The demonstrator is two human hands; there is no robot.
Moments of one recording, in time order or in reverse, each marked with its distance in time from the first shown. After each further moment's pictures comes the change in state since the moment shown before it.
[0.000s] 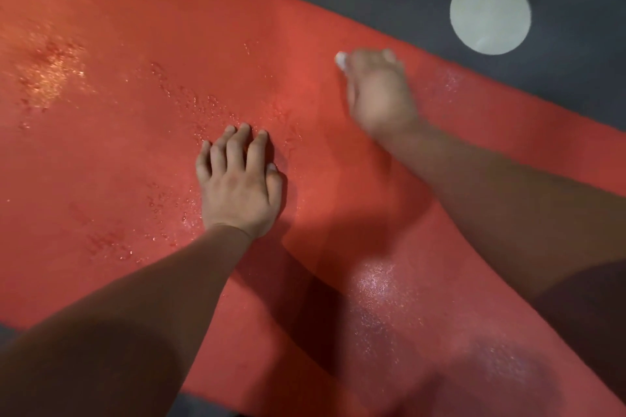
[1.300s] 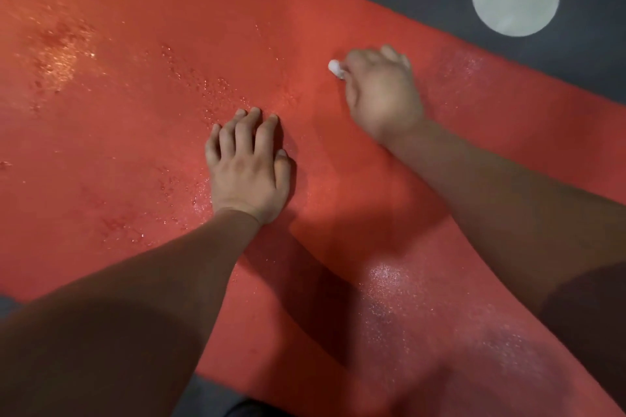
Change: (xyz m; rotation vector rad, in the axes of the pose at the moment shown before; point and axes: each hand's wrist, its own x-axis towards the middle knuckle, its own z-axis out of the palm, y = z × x) left_hand -0.001 -0.006 0.001 -0.020 -0.009 0.007; right_hand -0.022 -0.024 -0.003 -0.053 -0.029 -0.122
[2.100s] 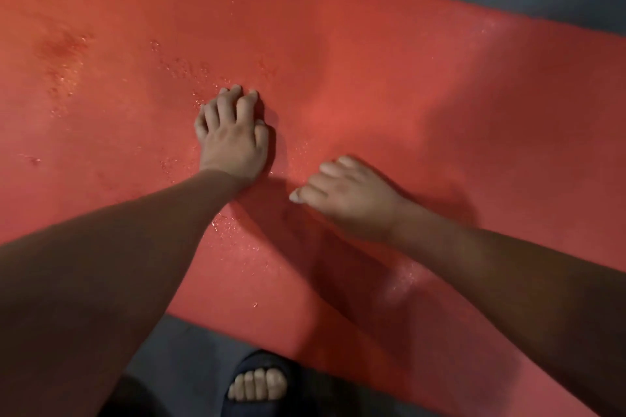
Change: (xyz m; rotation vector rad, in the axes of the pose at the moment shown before) left_hand 0.002 0.001 -0.010 -0.019 -0.187 -0.033; right_hand -0.174 -0.052 -0.023 0.172 -0.210 -0.471
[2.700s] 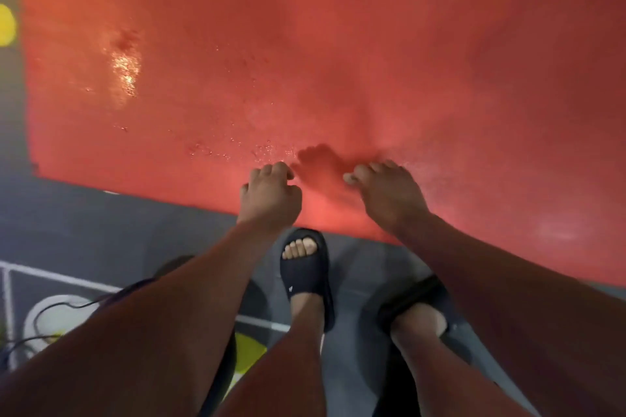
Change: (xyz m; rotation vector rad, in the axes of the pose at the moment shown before) left_hand -0.200 0.066 -0.190 -0.047 -0.627 -0.138; right_hand -0.099 -0.153 -0.141 0.251 -0.129 0.793
